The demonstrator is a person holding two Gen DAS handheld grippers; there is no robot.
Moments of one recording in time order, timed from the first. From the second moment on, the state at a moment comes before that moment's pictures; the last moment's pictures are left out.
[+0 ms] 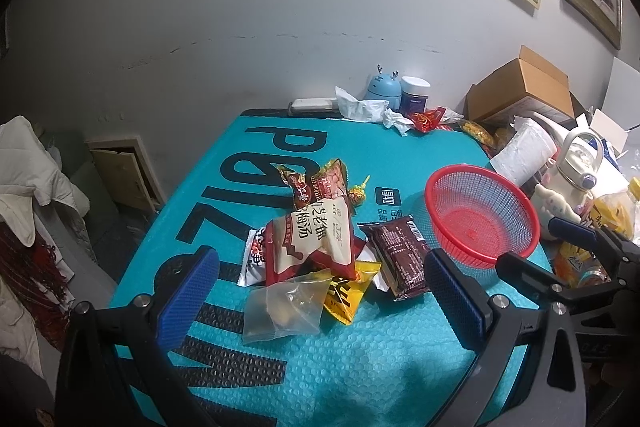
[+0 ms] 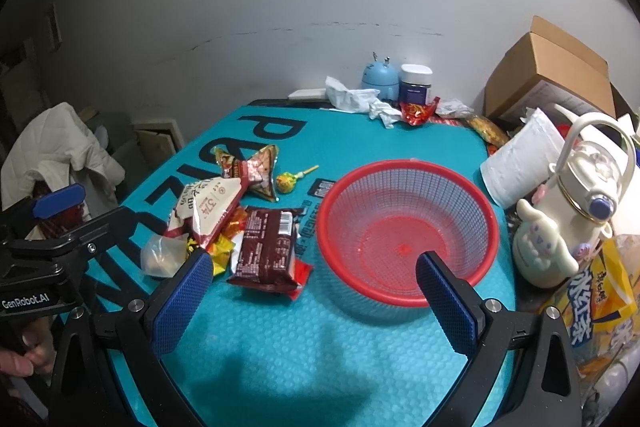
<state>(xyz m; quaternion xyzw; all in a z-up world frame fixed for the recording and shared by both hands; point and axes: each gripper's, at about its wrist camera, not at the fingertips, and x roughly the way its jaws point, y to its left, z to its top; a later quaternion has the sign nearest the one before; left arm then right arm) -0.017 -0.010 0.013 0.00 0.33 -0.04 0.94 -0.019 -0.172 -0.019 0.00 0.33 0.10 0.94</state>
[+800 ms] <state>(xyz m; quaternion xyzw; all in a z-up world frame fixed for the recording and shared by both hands) -0.028 0.021 0.006 -0.01 0.33 -0.02 0.94 -0.019 -0.137 -0.022 -0.01 0.33 0.13 0.93</state>
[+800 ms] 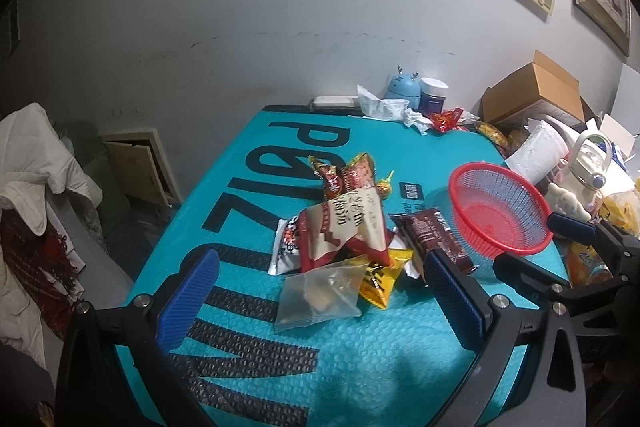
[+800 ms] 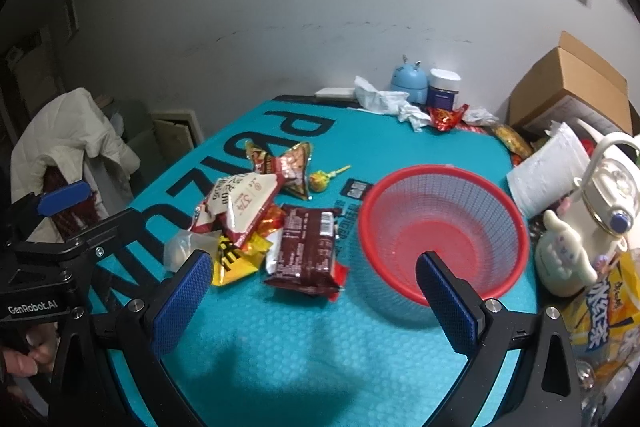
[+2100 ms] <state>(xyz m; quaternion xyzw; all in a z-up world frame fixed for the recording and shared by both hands) 0.035 0.049 -0.085 -0.09 0.44 -0.08 0.89 0.050 -0.124 -0.091 0.02 0.41 0.14 0.90</state>
